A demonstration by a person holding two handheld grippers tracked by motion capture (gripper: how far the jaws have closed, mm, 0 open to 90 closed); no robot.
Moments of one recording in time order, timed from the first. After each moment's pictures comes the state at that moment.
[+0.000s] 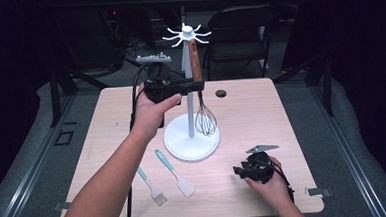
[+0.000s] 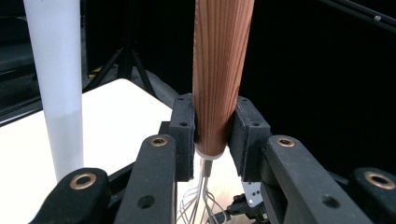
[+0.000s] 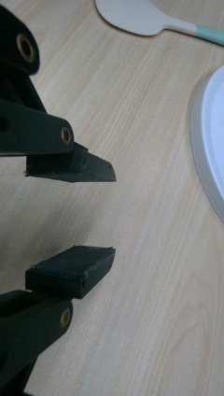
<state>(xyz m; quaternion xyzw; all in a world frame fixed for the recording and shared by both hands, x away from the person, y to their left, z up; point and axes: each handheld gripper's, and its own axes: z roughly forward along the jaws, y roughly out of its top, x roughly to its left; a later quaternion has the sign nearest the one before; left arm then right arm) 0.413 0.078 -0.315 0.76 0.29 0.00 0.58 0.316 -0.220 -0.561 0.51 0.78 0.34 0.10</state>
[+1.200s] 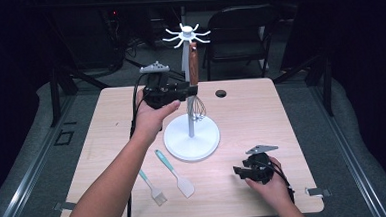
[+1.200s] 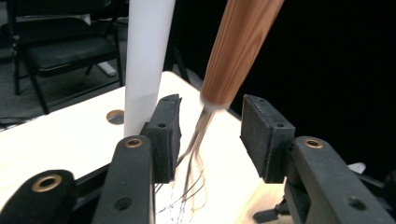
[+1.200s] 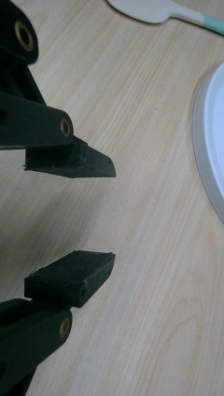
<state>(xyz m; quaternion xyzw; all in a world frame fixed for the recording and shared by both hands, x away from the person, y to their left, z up) 0.420 0.086 -0.352 0.76 0.34 0.08 0.54 0.317 -0.221 -0.564 0.49 0.79 0.34 0.12</state>
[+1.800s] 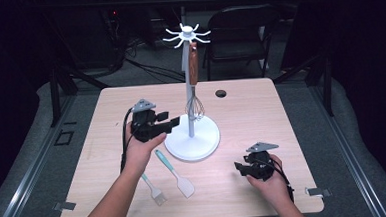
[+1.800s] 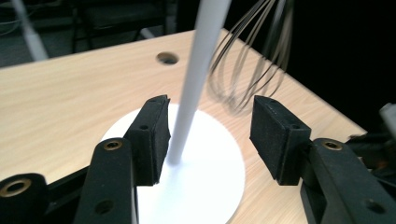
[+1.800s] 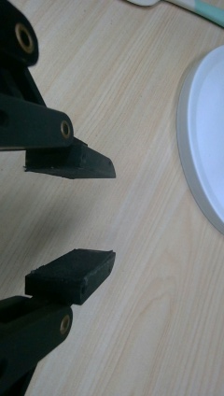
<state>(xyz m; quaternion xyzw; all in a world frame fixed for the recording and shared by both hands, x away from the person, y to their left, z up) 0.382 0.136 -0.442 0.75 0.42 0.13 0.50 0.321 -0.222 -0.557 0.48 0.79 0.34 0.15</state>
